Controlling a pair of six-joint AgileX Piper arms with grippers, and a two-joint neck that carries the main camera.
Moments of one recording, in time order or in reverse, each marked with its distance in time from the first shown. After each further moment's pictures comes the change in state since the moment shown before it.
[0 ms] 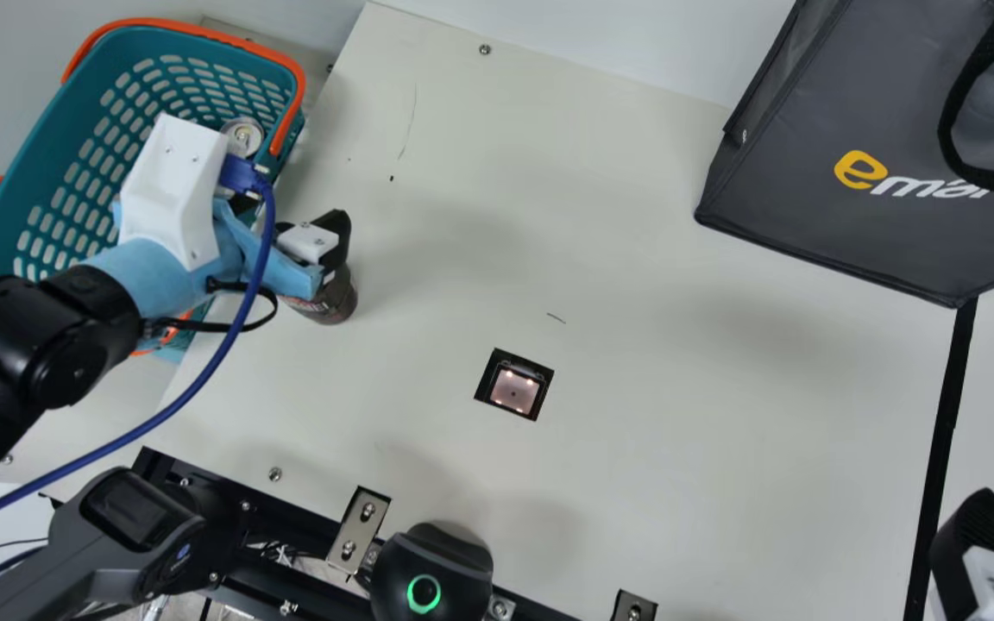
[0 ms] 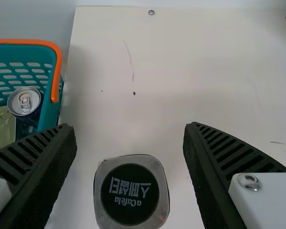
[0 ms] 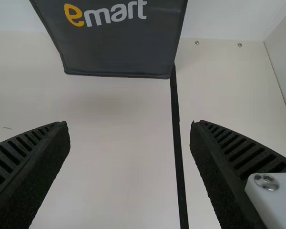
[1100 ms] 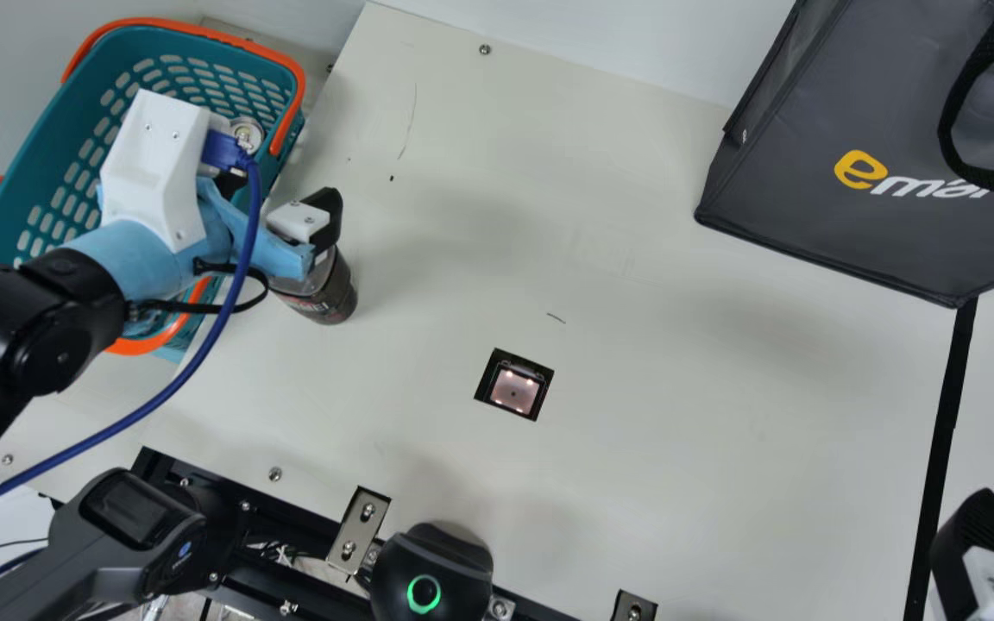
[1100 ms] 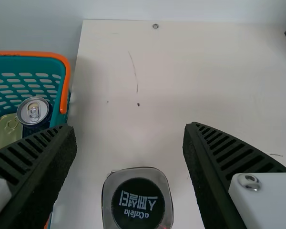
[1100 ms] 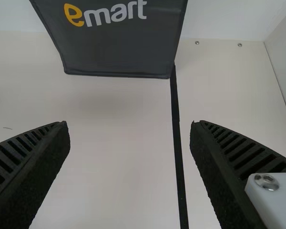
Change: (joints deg) left arm 1.9 0.5 -2.5 -1.4 0.4 1.9; right arm 0.0 0.0 0.0 0.0 0.1 0.0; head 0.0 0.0
